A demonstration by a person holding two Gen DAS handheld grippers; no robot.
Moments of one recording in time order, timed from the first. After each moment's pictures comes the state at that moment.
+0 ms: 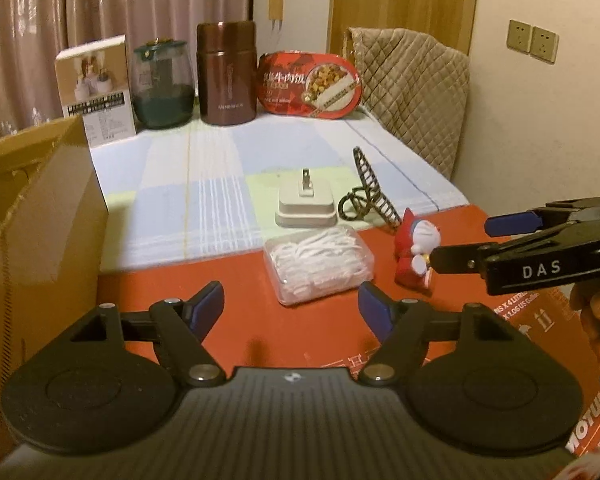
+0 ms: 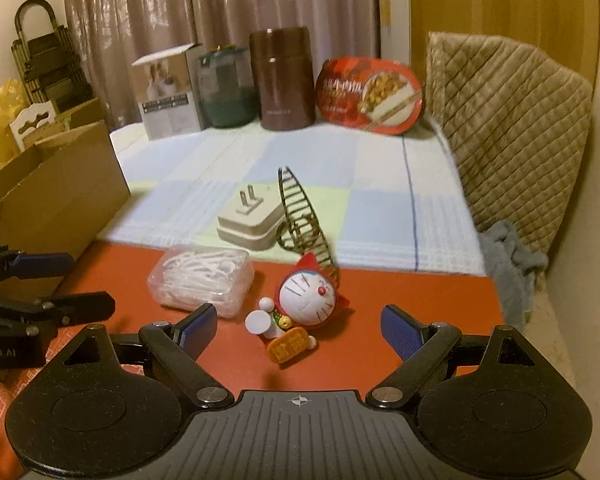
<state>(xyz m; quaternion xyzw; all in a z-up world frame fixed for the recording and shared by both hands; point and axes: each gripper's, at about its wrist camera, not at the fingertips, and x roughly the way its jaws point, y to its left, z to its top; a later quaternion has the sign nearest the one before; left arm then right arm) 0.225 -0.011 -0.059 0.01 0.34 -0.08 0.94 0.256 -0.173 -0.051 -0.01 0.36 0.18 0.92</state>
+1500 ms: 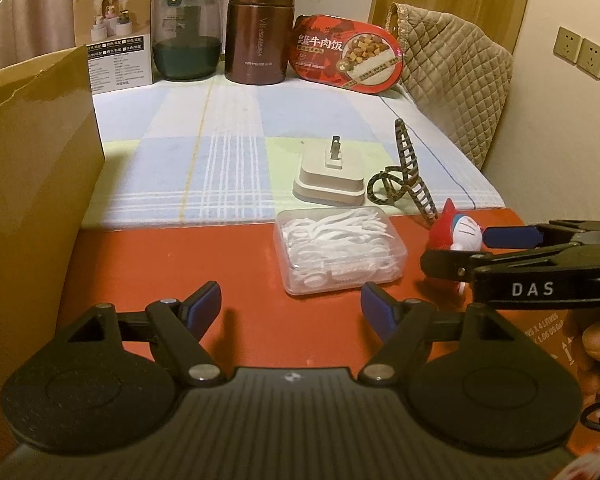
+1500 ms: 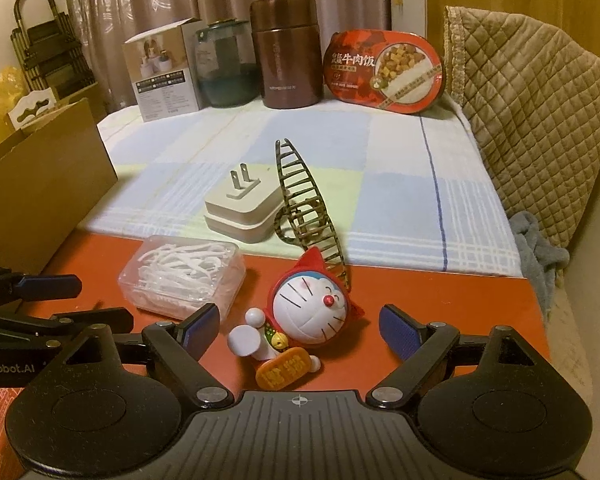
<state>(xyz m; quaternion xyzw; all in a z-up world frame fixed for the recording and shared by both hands) 0.260 -0.011 -0.089 -0.04 0.37 -0.04 0.93 0.296 -0.163 -0.078 -0.01 0.38 0.19 0.91</state>
